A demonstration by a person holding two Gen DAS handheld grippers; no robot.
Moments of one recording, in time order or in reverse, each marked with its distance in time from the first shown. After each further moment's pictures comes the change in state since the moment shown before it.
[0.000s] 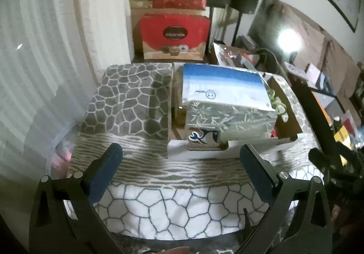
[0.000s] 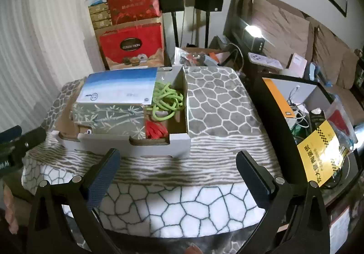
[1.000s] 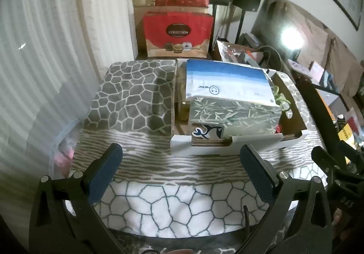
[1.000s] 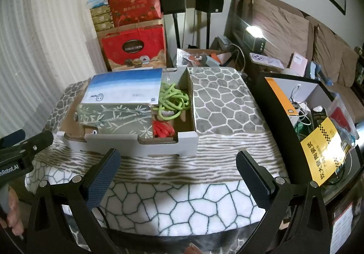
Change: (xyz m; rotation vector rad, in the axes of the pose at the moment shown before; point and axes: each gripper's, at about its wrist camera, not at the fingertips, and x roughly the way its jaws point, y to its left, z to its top) left arm 0.005 -0.001 -0.005 0.012 0.015 0.028; right arm -0.003 0.006 -0.002 0.009 -0.003 0.011
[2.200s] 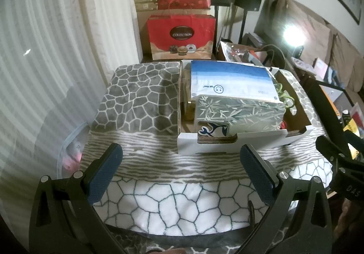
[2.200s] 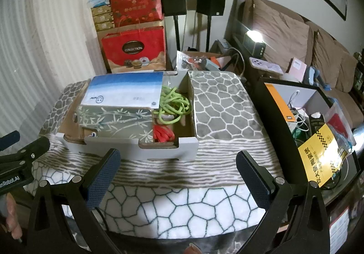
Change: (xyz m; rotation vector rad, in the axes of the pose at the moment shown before) left arm -0.008 -0.002 -0.003 0.038 -0.020 0.044; right arm 0.001 0.004 0.005 -0.021 -0.014 -0.016
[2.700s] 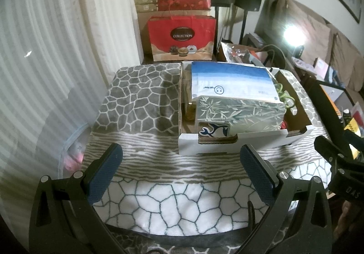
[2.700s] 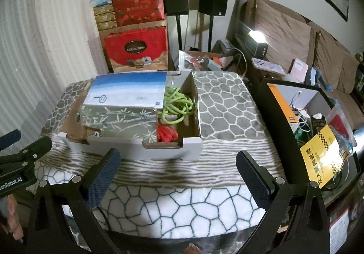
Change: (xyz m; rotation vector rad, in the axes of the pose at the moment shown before) left arm -0.001 0.000 -0.001 -0.003 -0.003 0.002; right arm -0.001 0.007 0.000 -0.005 0.003 0.008
